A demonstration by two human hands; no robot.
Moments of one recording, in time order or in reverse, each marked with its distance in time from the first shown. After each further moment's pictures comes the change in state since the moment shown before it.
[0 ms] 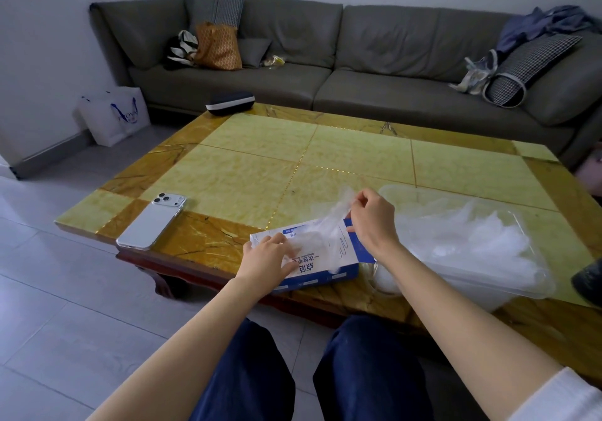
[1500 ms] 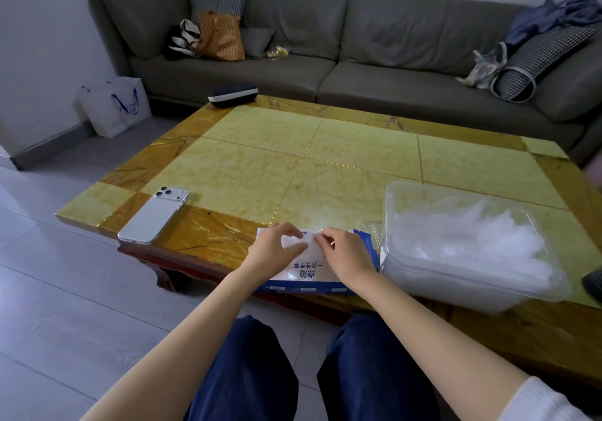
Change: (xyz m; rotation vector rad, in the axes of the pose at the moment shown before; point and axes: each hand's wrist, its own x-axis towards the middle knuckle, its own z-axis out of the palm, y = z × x) left_hand 0.007 -0.003 -0.006 -0.626 0.091 -0.088; right_hand -0.034 0.034 0.048 -0.286 -0.325 -0.190
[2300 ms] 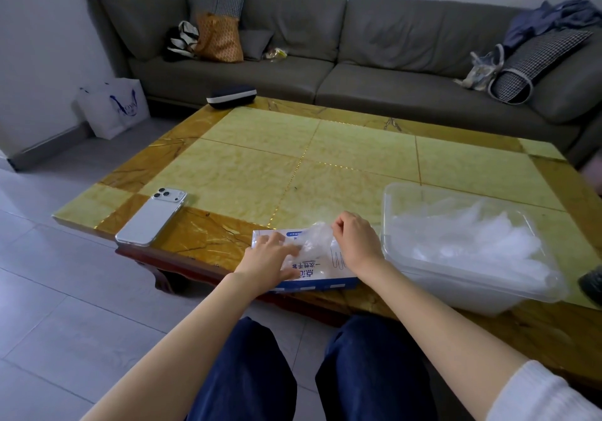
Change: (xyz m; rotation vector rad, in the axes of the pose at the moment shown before) left_hand -0.007 -0.004 -0.003 0.634 -0.250 0.095; right_hand 0.019 0.006 -0.020 -0.221 0.095 0.064
